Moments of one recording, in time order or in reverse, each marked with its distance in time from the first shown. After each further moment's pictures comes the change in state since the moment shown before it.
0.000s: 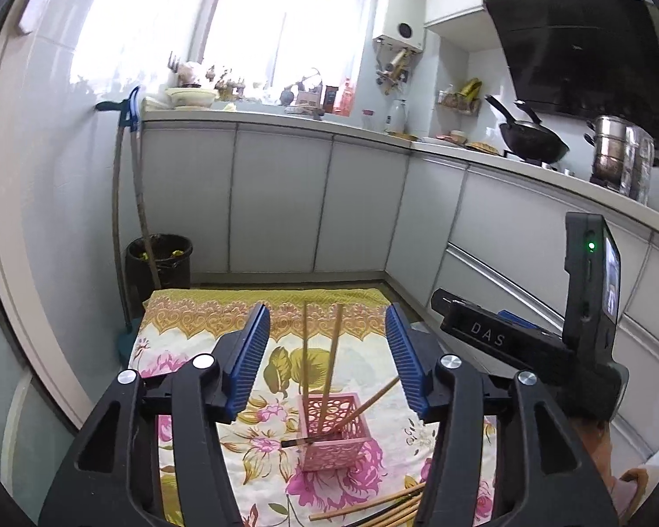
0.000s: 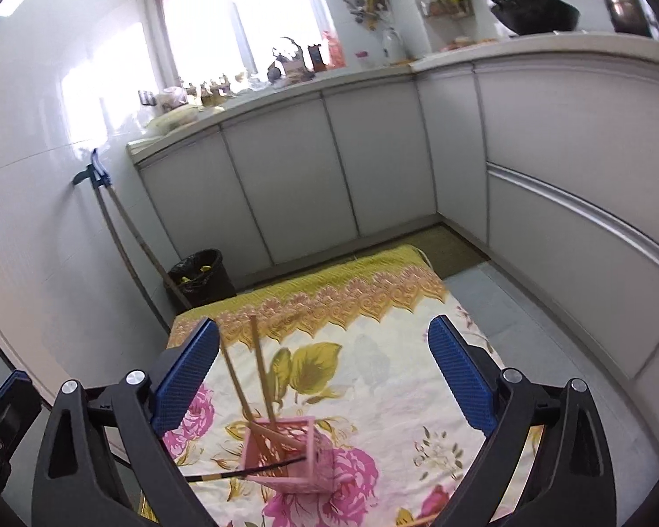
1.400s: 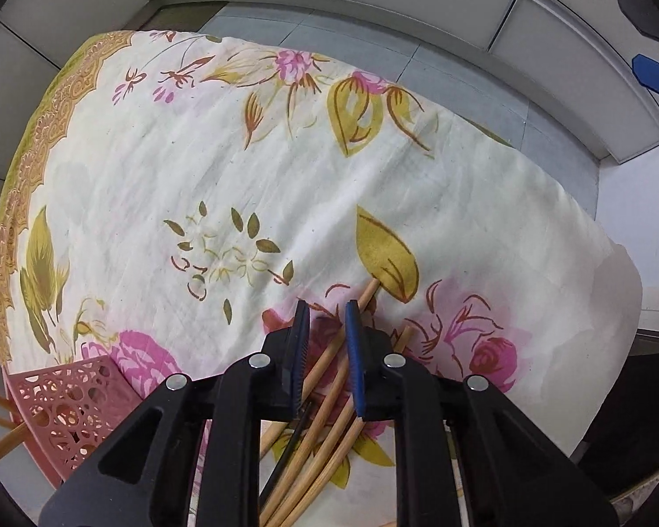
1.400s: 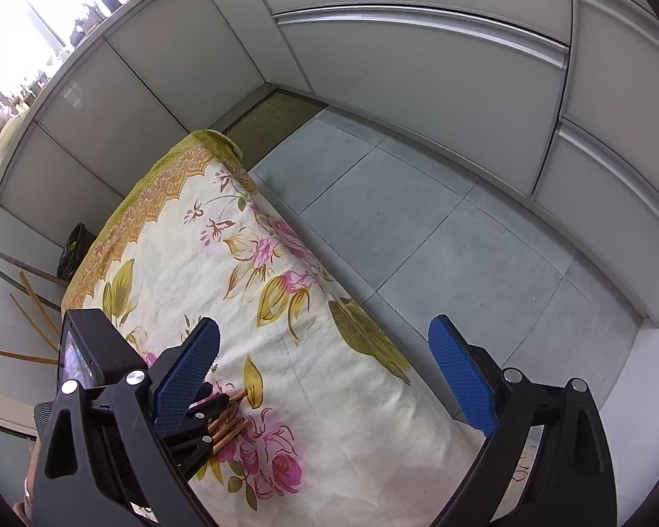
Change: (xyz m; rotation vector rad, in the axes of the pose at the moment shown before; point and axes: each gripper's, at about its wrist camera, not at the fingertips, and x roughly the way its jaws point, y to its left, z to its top) left arm 0.262 -0.189 -0.212 0.729 1.070 -0.318; right arm -0.004 -0.241 -0.071 0.357 0.338 -0.252
